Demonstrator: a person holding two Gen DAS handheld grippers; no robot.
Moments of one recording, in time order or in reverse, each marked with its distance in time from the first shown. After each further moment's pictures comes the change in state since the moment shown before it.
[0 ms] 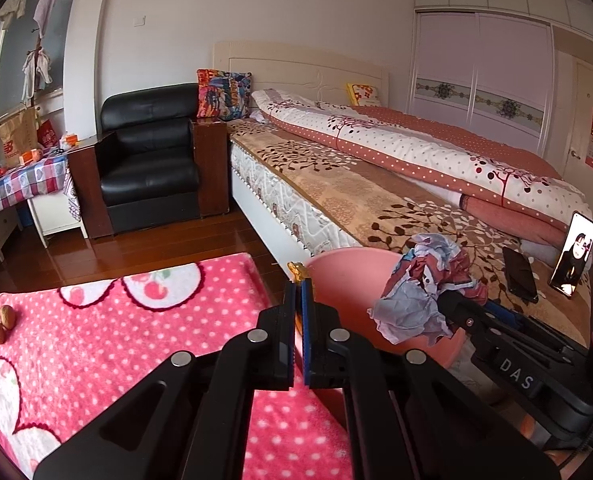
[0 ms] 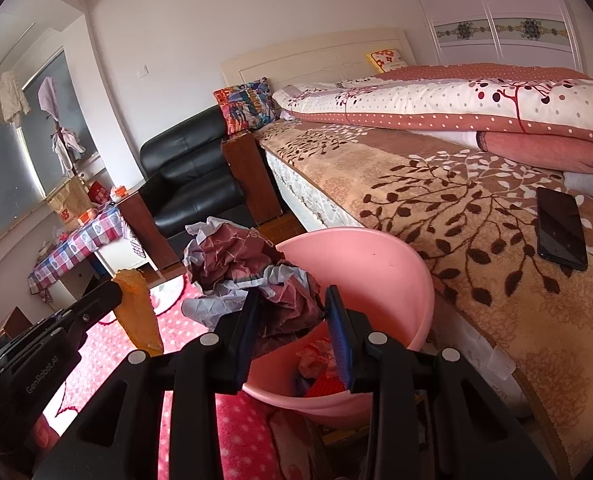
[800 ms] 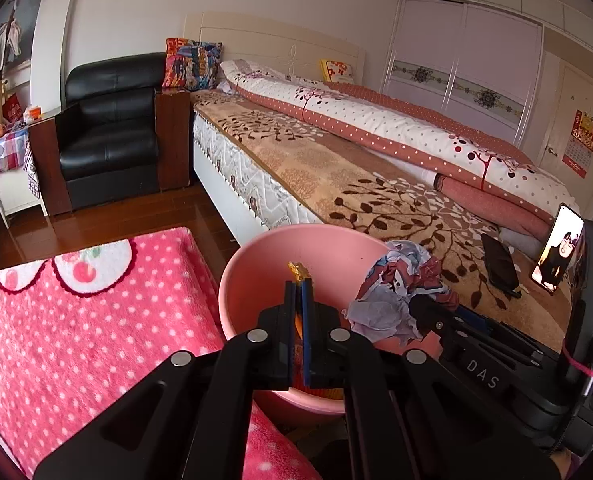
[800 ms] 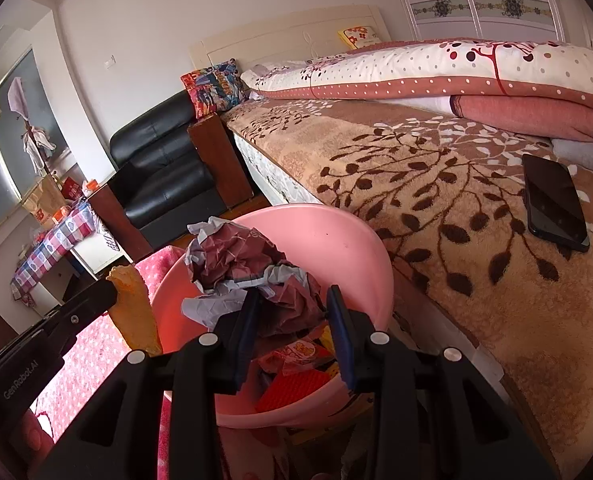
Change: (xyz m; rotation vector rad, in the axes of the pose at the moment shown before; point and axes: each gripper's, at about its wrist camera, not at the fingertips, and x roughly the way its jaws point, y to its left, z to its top) left arm 0.058 -0.022 -0.006 -0.030 0.105 -0.129; right arm 0.042 -0.044 -0.006 0.049 0.076 -0.077
